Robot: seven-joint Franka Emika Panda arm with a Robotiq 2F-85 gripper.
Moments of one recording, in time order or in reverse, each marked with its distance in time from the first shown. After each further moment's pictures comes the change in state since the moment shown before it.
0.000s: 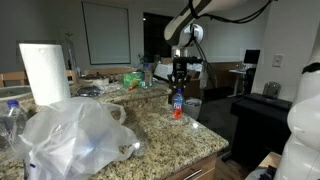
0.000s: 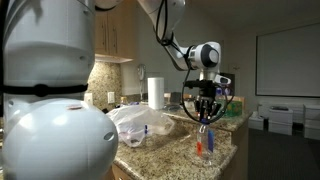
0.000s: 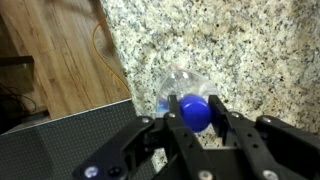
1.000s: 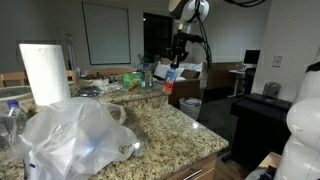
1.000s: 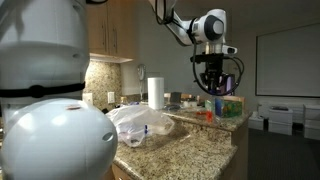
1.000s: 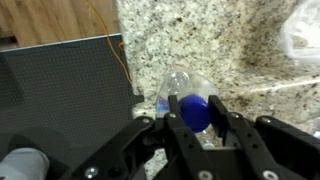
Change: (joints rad) arm -0.012 -0.070 -0.022 0.185 0.076 0.014 -0.197
